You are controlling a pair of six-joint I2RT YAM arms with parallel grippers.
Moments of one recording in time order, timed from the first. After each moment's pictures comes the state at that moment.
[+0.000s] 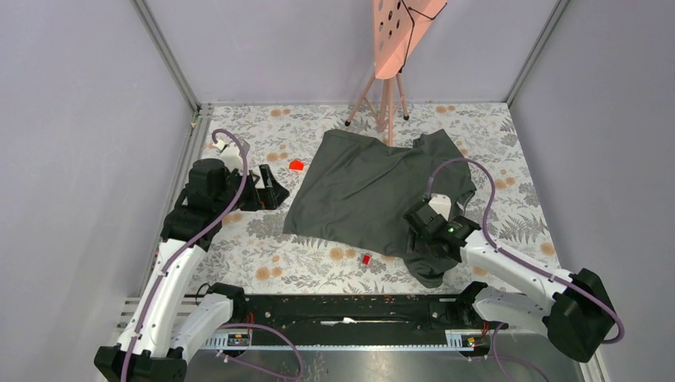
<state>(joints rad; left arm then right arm) -0.20 0.82 0.93 -0.63 0.33 -0.33 0.71 1.05 0.64 -0.78 0.35 0.81</state>
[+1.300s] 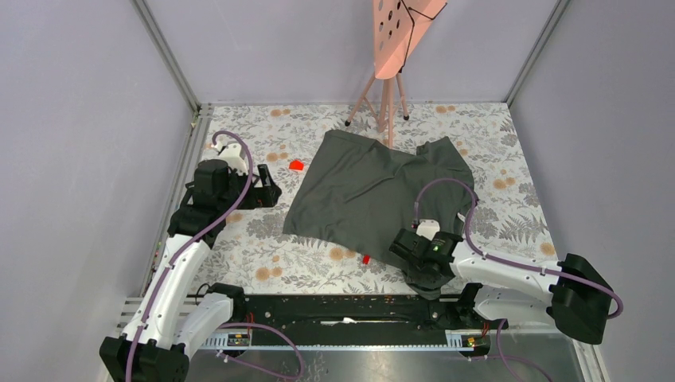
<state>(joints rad) -0.18 0.86 0.86 -0.57 0.17 -0.27 1.01 1.11 0.56 -0.89 0.28 1.07</state>
